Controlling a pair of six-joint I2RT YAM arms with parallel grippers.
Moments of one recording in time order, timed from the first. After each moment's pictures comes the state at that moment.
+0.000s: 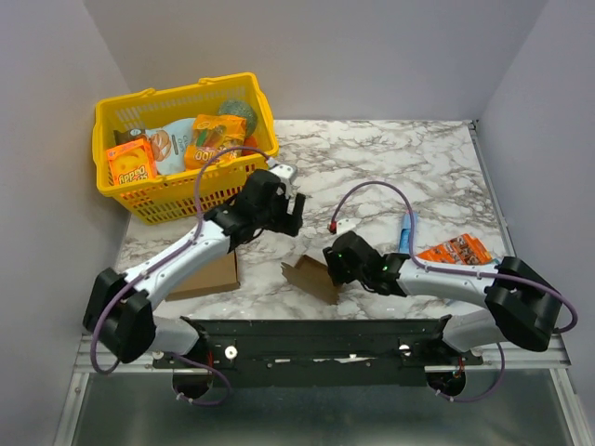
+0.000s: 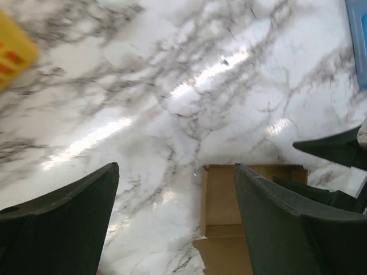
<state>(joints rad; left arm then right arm) -0.66 1.38 1.03 -0.37 0.03 -0.24 0.96 1.38 0.64 -0.08 0.30 0.37</state>
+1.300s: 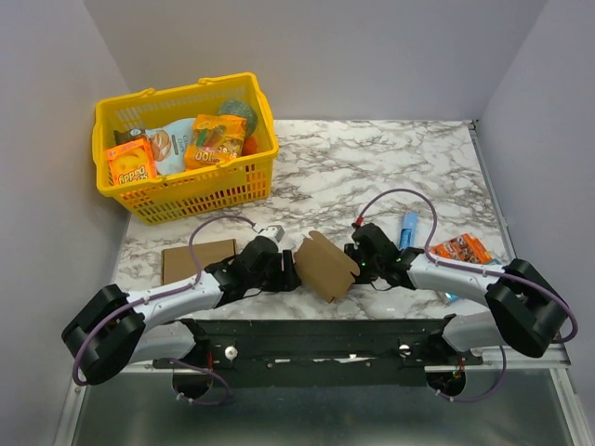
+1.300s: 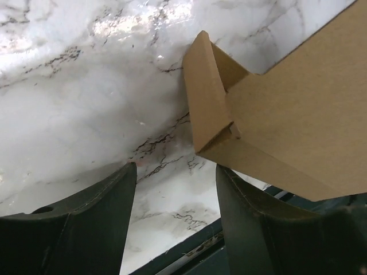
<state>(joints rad) -0.83 1.17 0.45 -0.06 0.02 -0.76 0.77 1.36 0.57 -0.14 -0.06 0.69</state>
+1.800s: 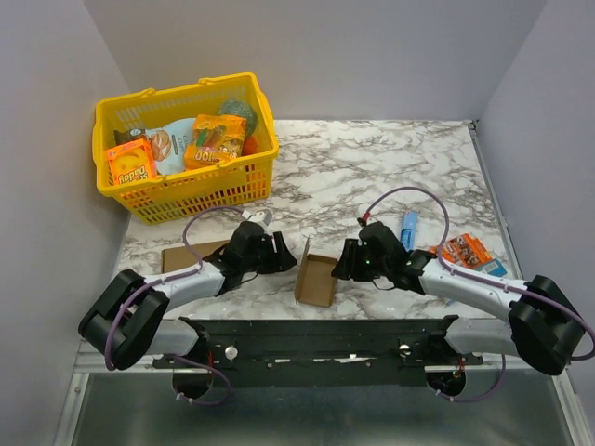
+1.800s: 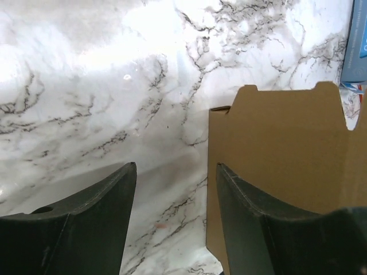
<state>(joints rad) -0.63 1.29 0.42 0.20 0.14 -0.72 0.77 1.23 0.57 -0.15 -0.06 0.76</state>
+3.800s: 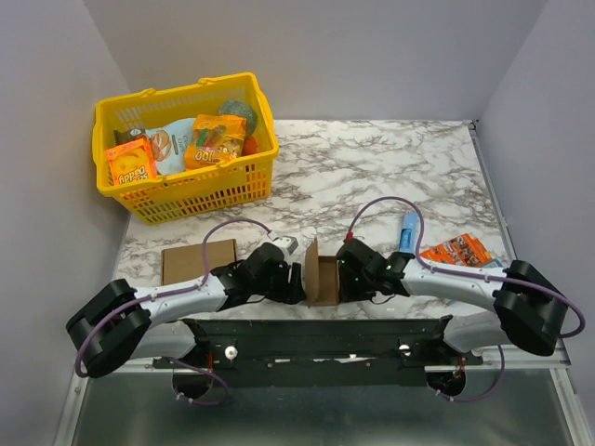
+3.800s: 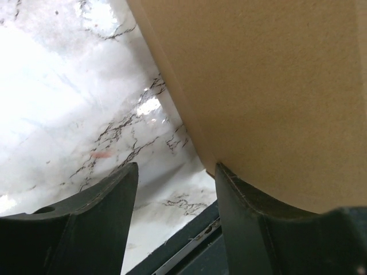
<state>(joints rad) -0.90 1.21 0.43 -0.01 0.12 -0.64 0.96 1.36 0.66 -0.43 0.04 0.80</state>
